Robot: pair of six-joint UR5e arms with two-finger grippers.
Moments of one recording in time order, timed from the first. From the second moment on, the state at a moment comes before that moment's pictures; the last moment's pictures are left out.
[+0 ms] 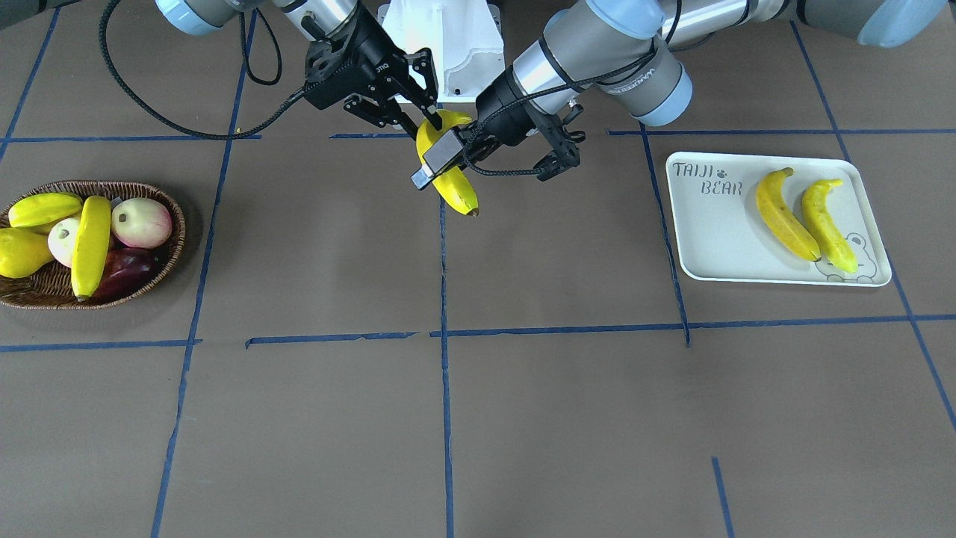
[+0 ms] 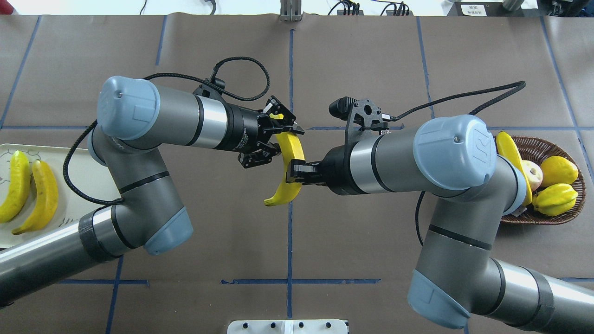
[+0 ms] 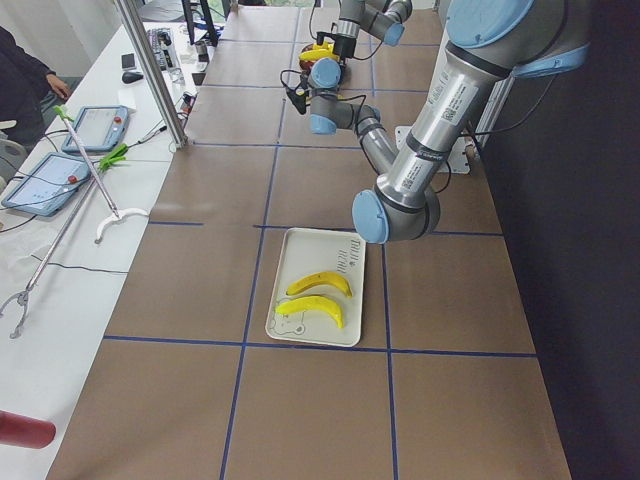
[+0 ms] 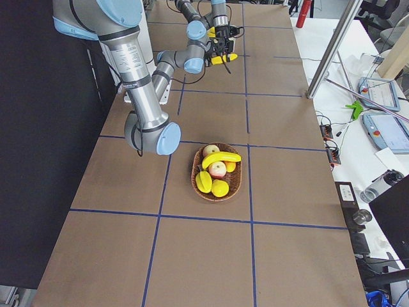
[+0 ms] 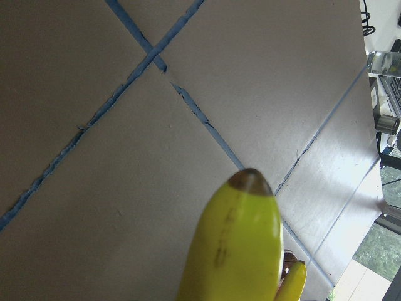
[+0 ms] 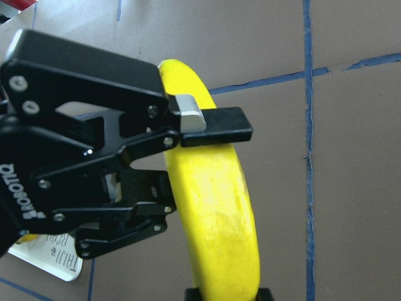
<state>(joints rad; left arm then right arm) -0.60 -2.20 -1.68 -2.41 -1.96 -2.22 0.48 -1.07 2.01 -1.16 1.84 1.41</state>
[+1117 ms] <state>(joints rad) -0.78 -2.12 -1.69 -2.30 -2.15 -2.08 0.53 -1.10 2.12 -1.22 1.86 1.41</state>
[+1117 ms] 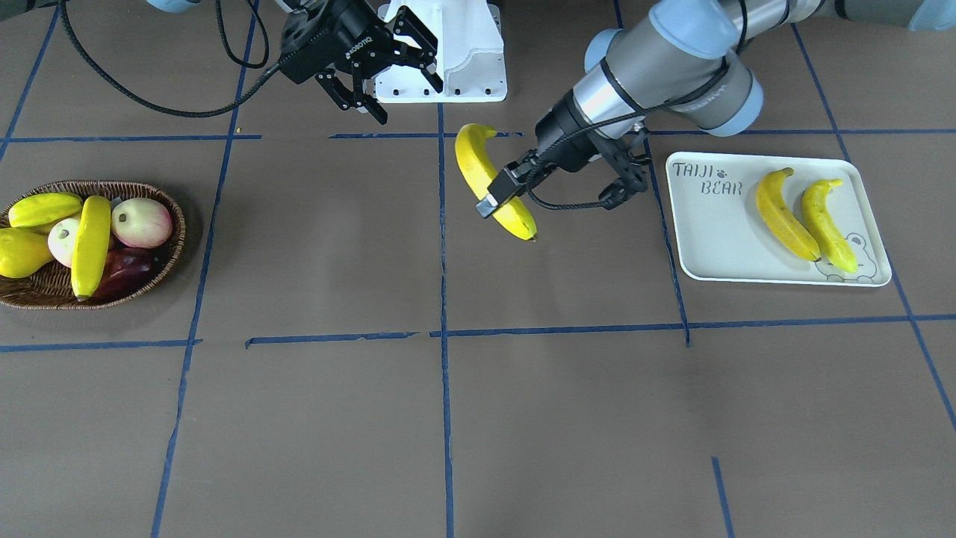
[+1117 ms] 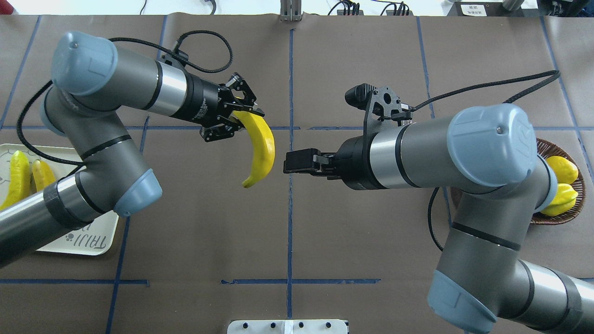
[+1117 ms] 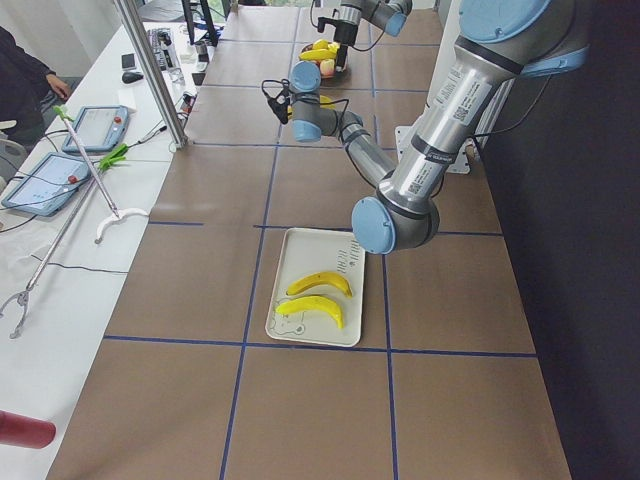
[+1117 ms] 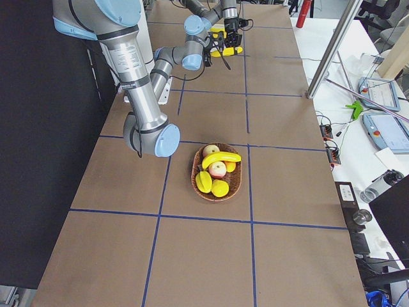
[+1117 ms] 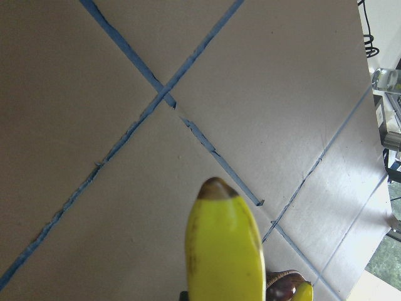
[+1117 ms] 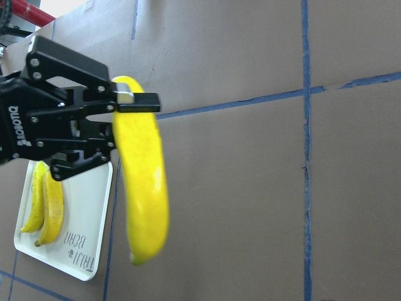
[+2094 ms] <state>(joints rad) -0.90 -1.51 -1.87 -2.09 -2.06 -1.19 0.76 -1.36 2.21 -1.30 2.04 1.37</state>
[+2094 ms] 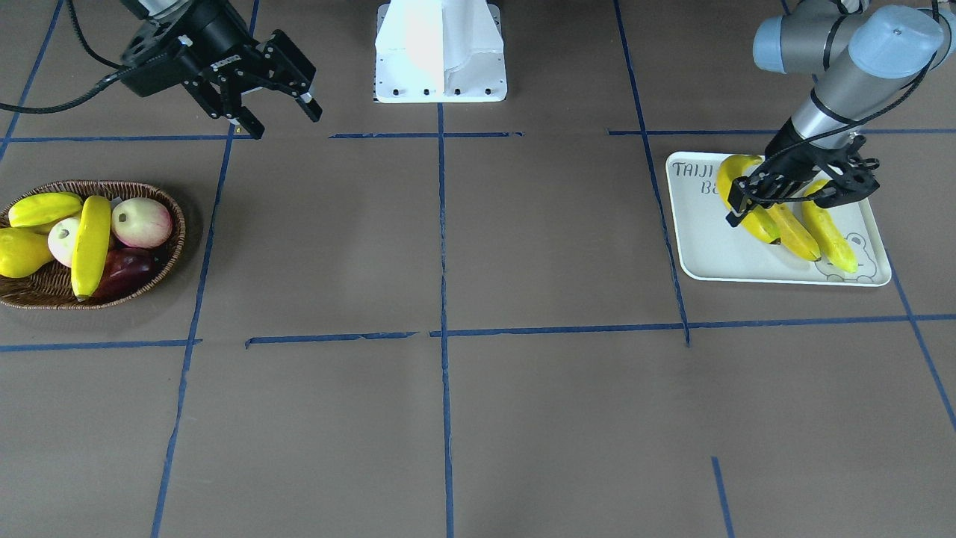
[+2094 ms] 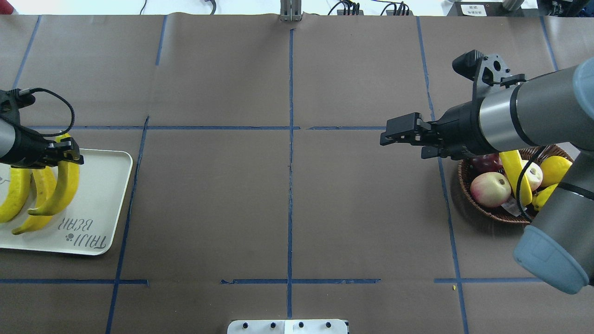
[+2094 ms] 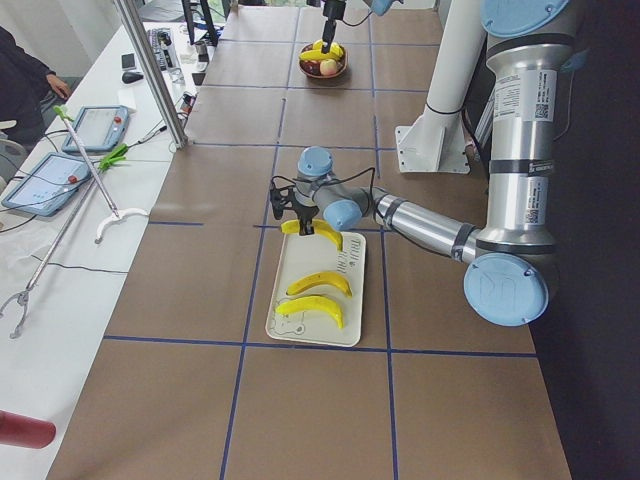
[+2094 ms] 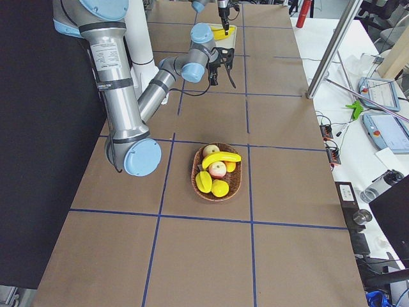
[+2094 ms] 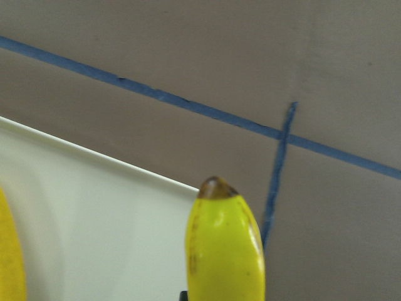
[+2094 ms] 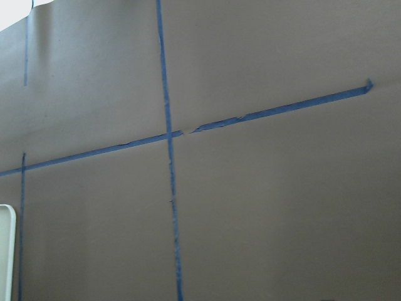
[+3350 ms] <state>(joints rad) -0.90 -1.44 -1.85 -2.15 -1.97 -1.12 1.01 -1.57 2.05 -1.53 2.06 0.55</state>
